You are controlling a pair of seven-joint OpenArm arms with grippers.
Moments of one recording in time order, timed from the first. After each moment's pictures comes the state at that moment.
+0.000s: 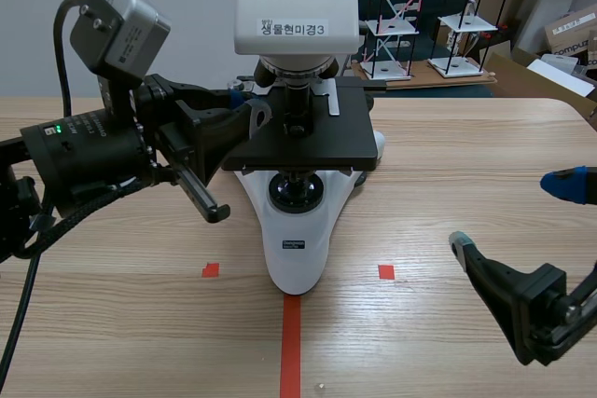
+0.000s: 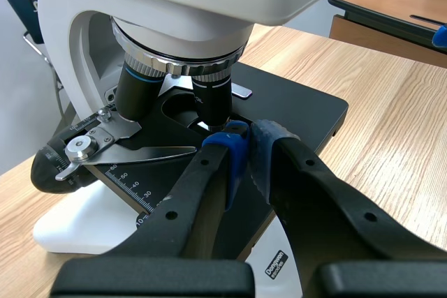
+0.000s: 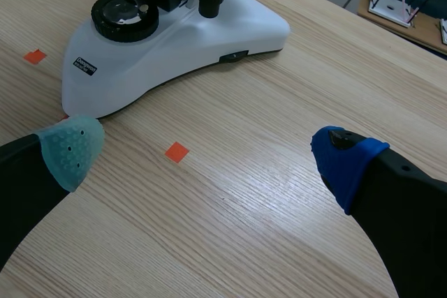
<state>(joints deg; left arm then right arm) 3.4 -31.3 21.9 101.3 -21.3 -26.6 -4.7 -45.0 30.8 12.6 114.6 12.7 24.1 4.9</state>
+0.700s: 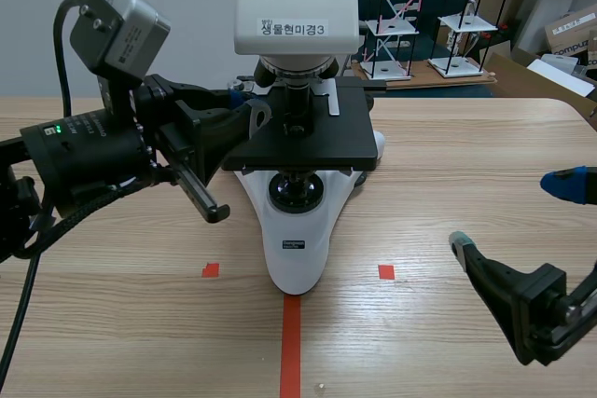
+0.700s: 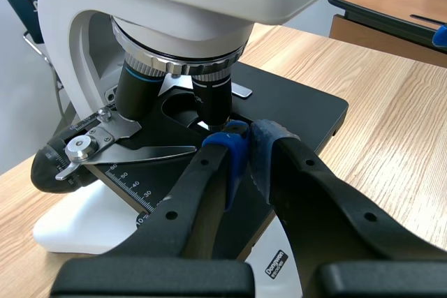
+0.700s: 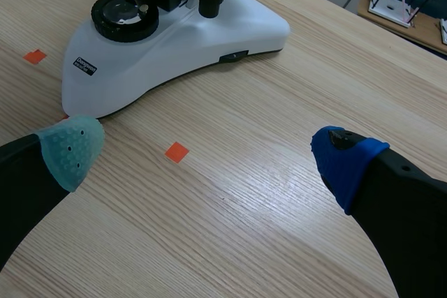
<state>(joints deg) 3.4 -31.3 21.9 101.3 -21.3 -26.6 -4.7 -45.0 30.8 12.6 114.6 12.7 24.1 4.9</state>
